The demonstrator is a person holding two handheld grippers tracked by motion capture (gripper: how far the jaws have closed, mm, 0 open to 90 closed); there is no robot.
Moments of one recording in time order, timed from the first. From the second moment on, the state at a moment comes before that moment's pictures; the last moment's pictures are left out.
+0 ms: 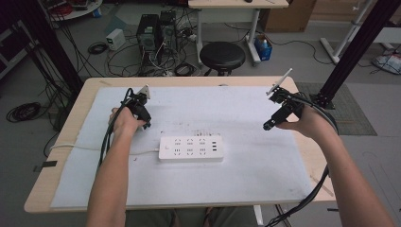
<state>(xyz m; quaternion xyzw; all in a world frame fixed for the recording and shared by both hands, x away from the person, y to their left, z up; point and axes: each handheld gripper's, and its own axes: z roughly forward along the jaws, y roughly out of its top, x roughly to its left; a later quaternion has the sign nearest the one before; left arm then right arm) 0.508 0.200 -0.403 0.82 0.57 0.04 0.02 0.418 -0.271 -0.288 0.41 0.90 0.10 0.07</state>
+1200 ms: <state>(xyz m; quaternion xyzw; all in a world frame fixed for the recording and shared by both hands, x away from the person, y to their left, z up) 0.409 0.151 -0.240 0.94 0.29 0.07 0.18 0.403 -0.257 -0.253 0.51 0.85 0.15 0.04</state>
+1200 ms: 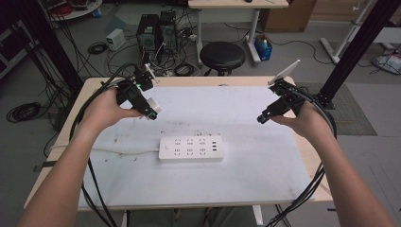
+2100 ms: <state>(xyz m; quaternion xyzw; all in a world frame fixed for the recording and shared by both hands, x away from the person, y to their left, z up) 0.381 0.047 -0.272 0.93 0.04 0.12 0.35 0.397 -0.194 -0.270 0.54 0.72 0.36 -0.25</state>
